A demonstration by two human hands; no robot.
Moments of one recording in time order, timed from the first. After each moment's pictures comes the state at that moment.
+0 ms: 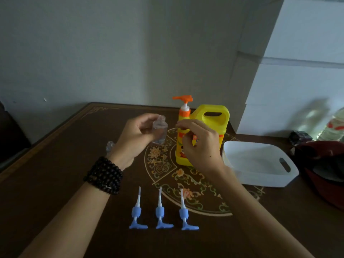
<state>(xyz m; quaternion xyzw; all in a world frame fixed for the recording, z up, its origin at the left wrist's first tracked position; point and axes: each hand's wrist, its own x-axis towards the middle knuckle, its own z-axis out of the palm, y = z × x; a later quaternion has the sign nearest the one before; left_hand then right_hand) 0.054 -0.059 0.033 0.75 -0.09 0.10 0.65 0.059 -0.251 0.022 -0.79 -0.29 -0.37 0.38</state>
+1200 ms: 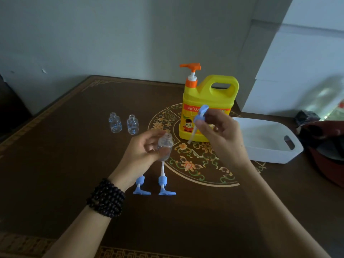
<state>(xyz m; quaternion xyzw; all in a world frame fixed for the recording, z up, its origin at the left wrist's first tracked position) -0.017 -0.067 -0.055 0.72 -0.04 0.04 0.69 0.019 -0.284 -0.011 -0.78 -0.22 -0.17 0.56</state>
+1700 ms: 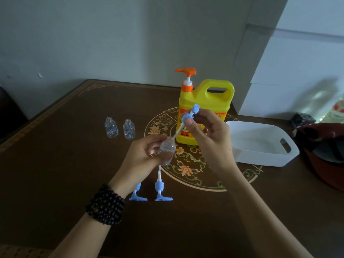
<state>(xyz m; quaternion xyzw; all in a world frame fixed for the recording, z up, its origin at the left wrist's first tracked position) -0.015 -0.078 -0.050 0.72 -0.04 0.03 0.69 0.017 -0.262 -0.006 -0.72 -0.21 -0.18 0.63</state>
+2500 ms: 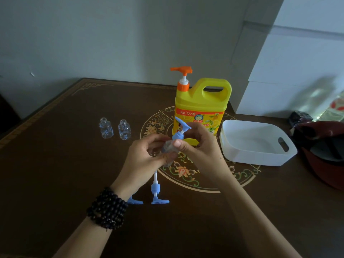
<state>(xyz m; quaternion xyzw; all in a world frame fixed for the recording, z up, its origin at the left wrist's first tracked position) -0.018 -0.094 -0.038 0.78 -0.06 0.07 0.62 0.021 -0.269 -0.036 -0.78 -0.19 -0.06 0.60</state>
